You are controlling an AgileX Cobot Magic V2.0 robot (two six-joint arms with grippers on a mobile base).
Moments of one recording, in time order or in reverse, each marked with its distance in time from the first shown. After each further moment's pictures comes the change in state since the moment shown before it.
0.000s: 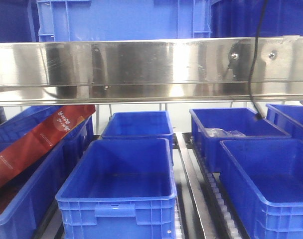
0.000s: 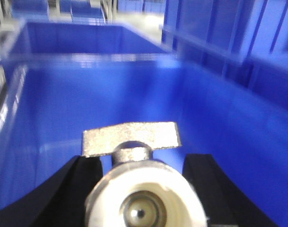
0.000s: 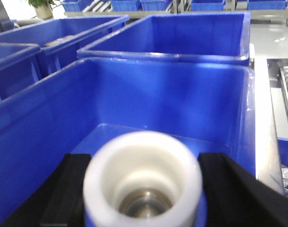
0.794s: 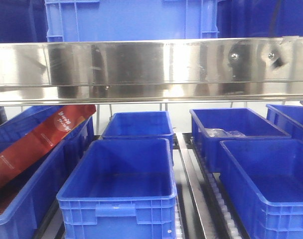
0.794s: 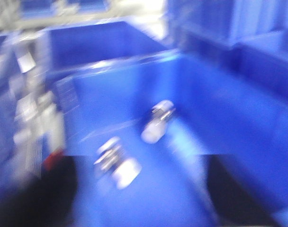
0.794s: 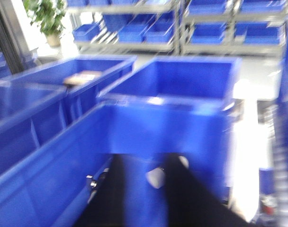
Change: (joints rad) left arm 0.064 -0.252 -0.087 0.143 0.436 0.000; right arm -0.037 -0.243 -0.011 -0.007 0.155 0.000
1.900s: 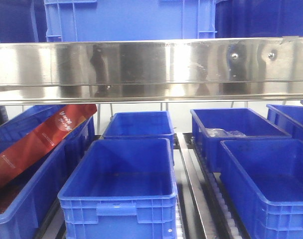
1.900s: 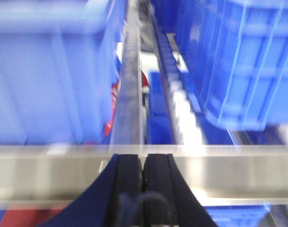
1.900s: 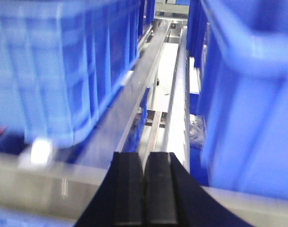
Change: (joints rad) left arm 0.224 -0.907 1.408 -0.019 -0.532 0.000; right arm -0.137 -0.865 1.554 -0.157 -0.588 -0.002
